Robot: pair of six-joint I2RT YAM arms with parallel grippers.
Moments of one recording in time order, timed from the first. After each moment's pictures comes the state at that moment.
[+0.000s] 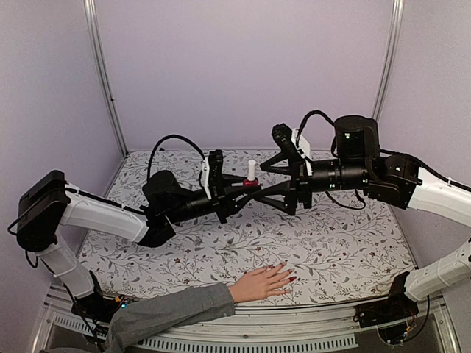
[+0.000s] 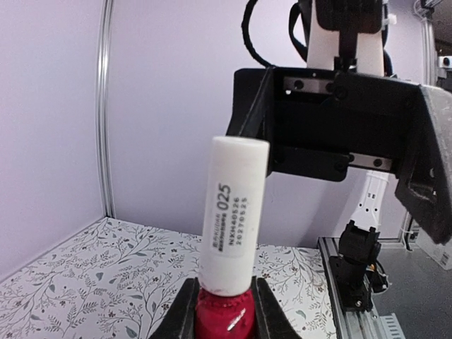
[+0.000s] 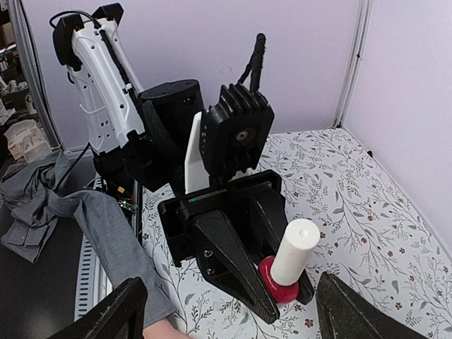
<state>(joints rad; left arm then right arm) -0.95 1.64 0.76 1.12 0.35 -0.13 0.97 1.25 1.17 -0.22 -0.36 -0.13</state>
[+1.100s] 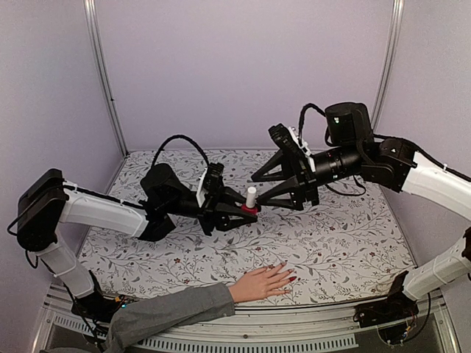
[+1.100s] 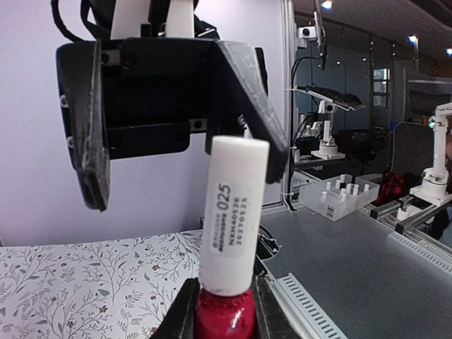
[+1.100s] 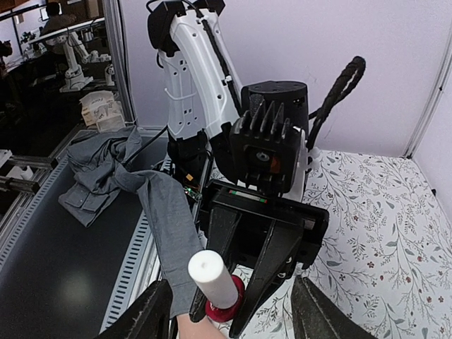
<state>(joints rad) -0.92 1.64 0.81 1.12 0.91 -0.20 0.90 1.32 1.30 -0.37 -0.73 -0.29</state>
